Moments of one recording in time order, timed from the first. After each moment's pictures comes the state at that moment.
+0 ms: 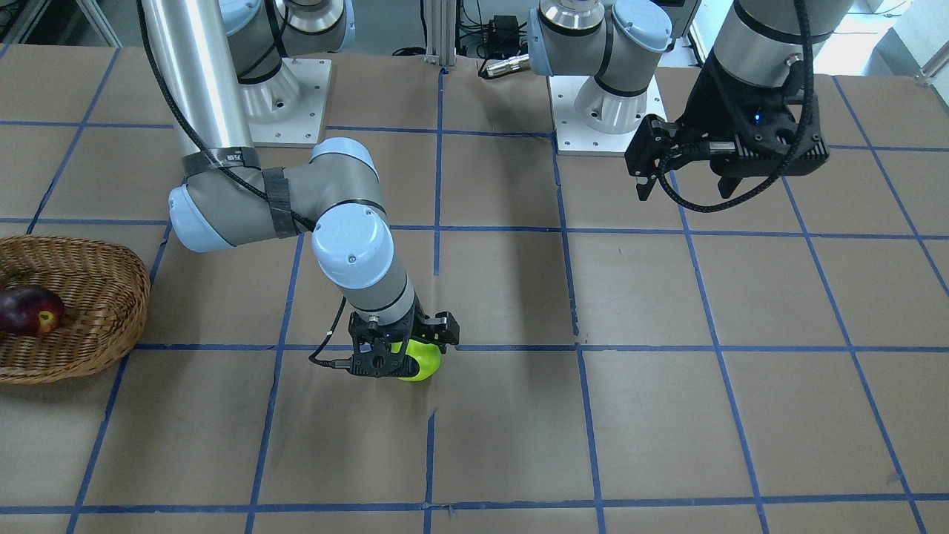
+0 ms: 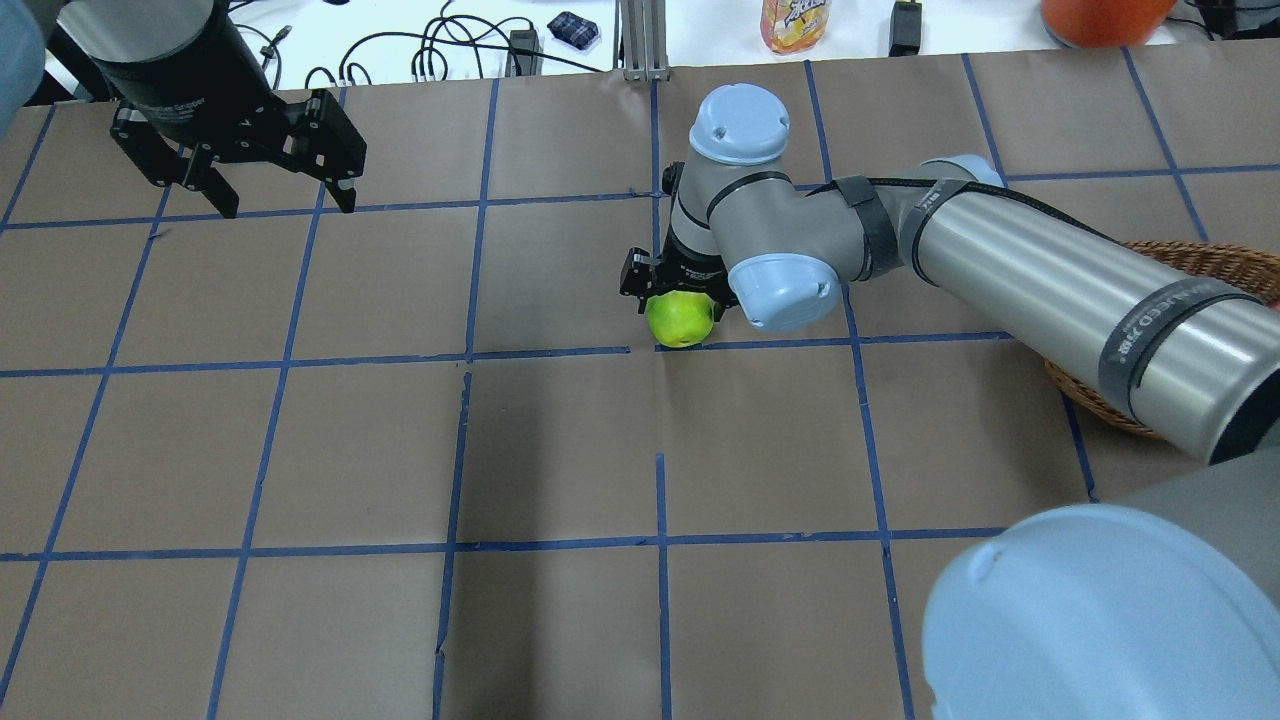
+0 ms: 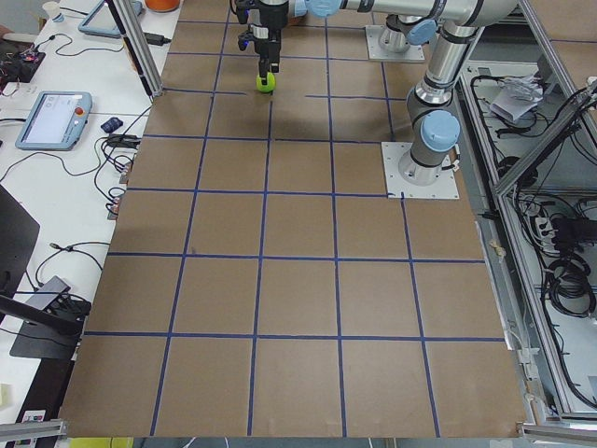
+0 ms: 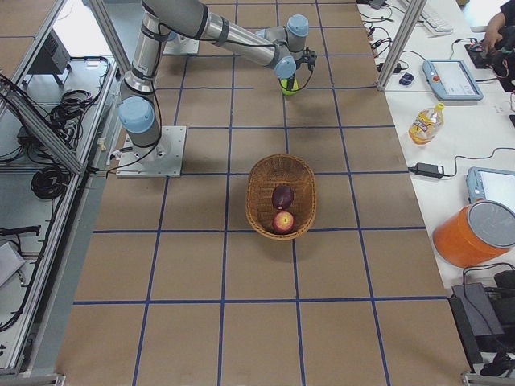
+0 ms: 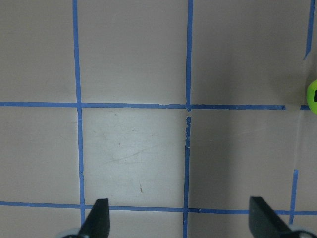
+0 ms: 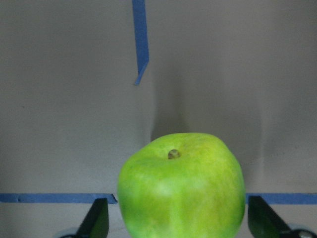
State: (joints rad) left arm -1.53 -1.61 -1.45 -1.64 1.61 0.01; right arm 1.84 -1.05 1.66 -2.22 -1.42 0.35
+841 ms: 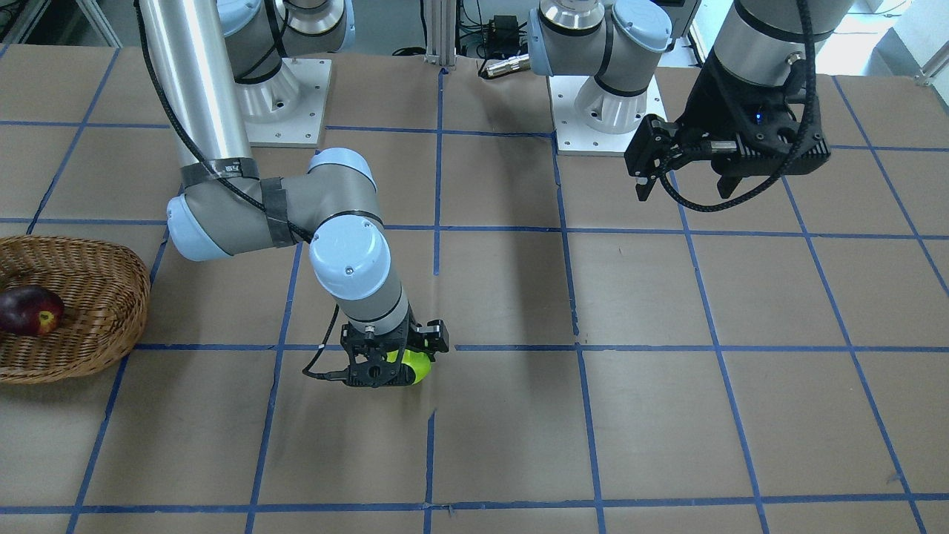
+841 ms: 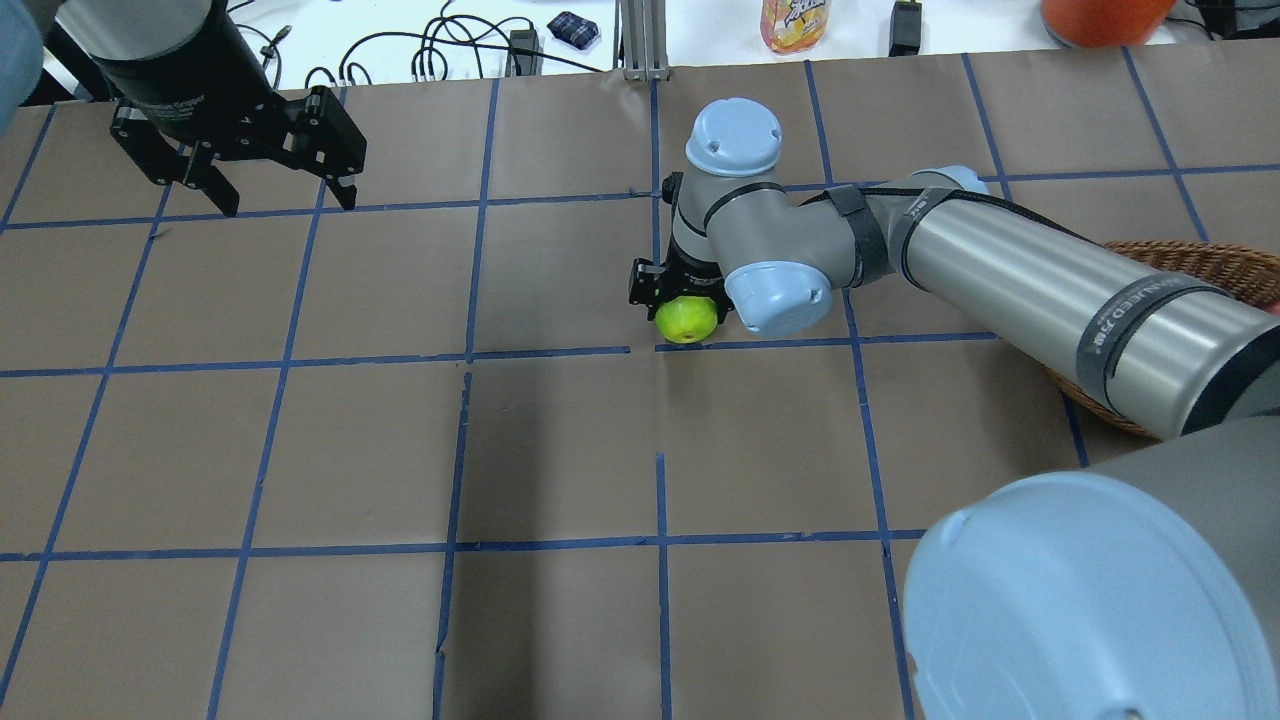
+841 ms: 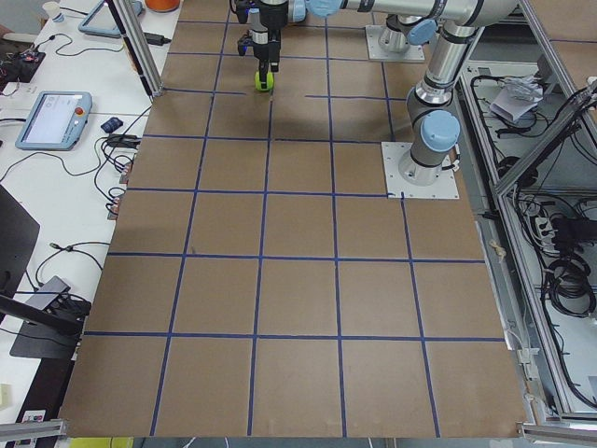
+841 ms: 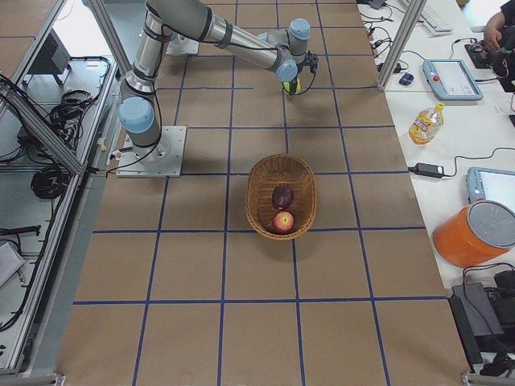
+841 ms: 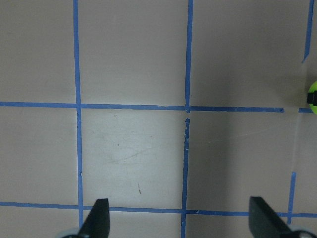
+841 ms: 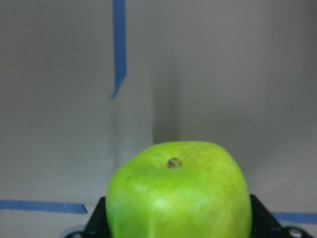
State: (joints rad) left arm -1.53 -1.61 -1.45 -1.64 1.61 0.00; right arm 1.81 -1.06 1.64 -2.19 -1.45 0.26
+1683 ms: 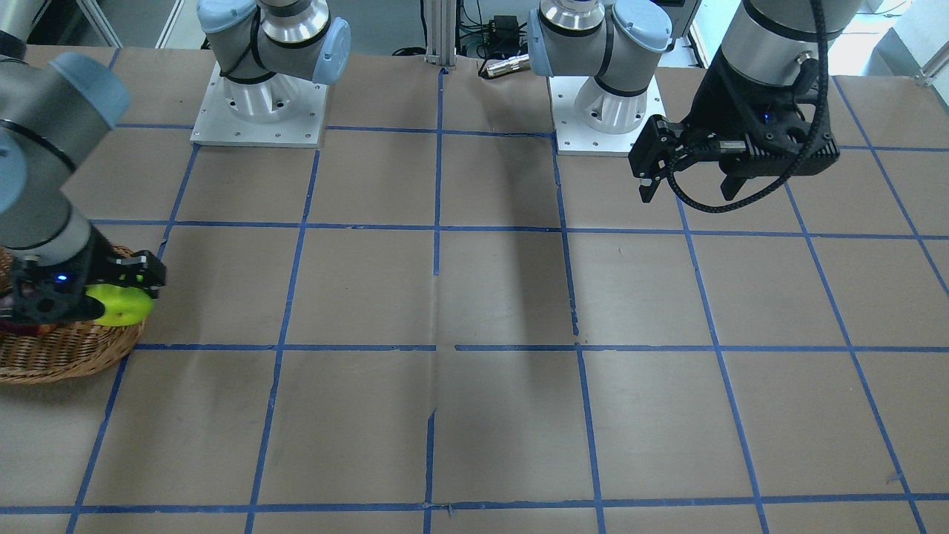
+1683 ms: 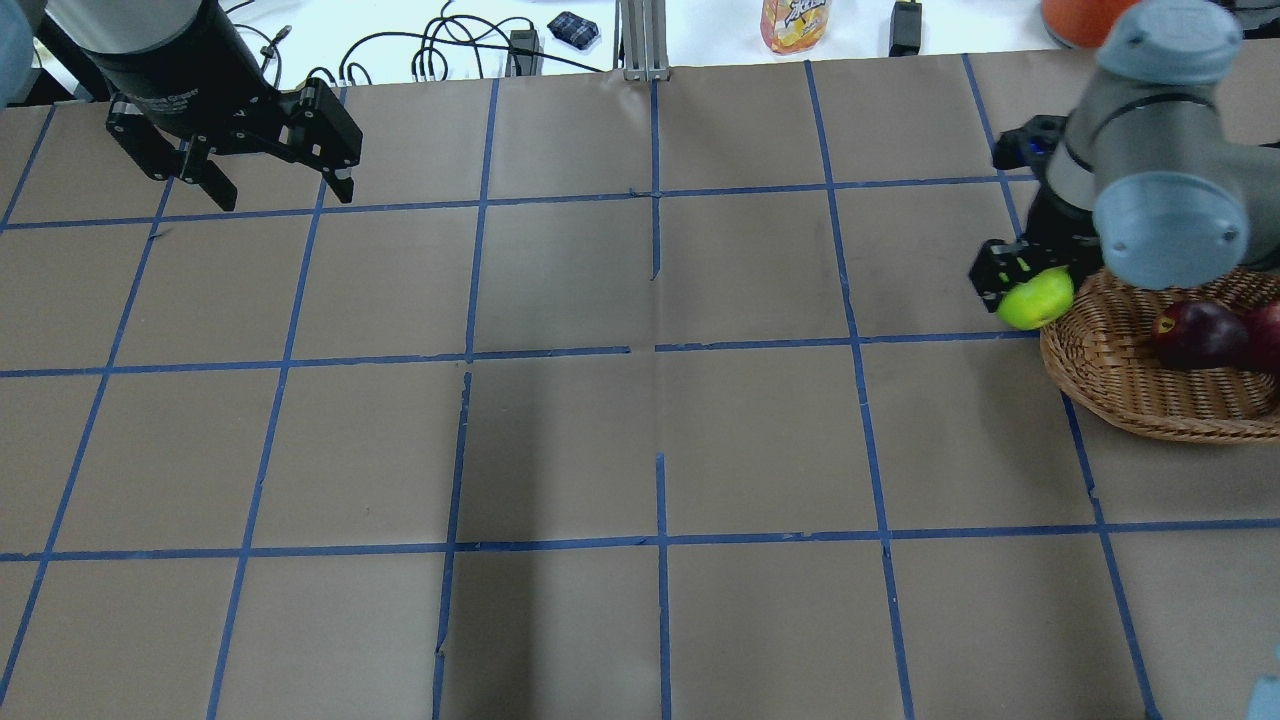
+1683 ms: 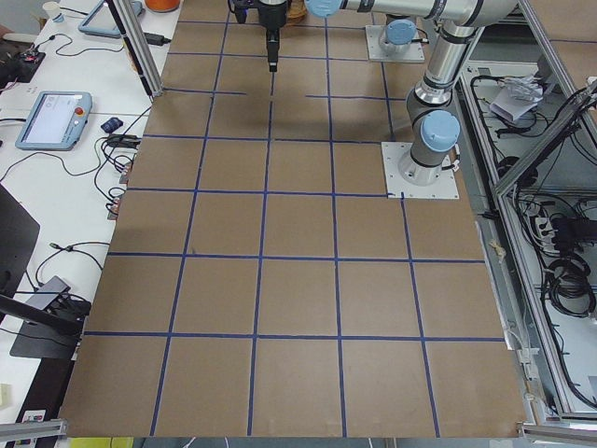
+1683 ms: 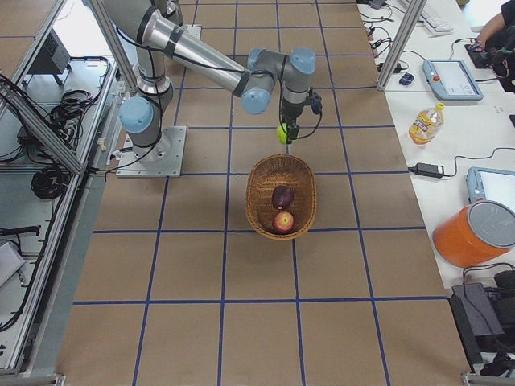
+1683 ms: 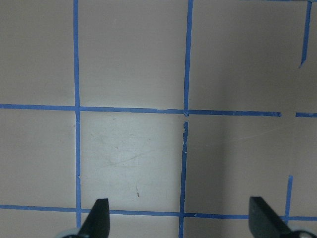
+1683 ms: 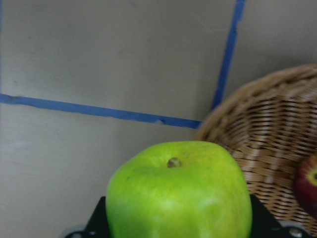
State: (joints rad) left arm -1.52 -1.61 -1.44 -1.63 1.60 0.01; right arm 1.20 -1.37 1.85 -2.02 -1.68 -0.54
